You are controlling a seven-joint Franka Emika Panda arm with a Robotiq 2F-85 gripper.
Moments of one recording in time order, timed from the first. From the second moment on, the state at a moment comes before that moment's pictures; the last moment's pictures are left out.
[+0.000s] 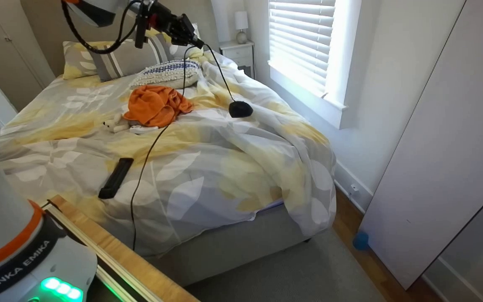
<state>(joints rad) 0.42 0.27 0.07 -1.91 -1.09 2.04 1.09</state>
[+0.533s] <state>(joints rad) 0.31 0.21 0.11 -2.01 -1.06 2.04 1.10</state>
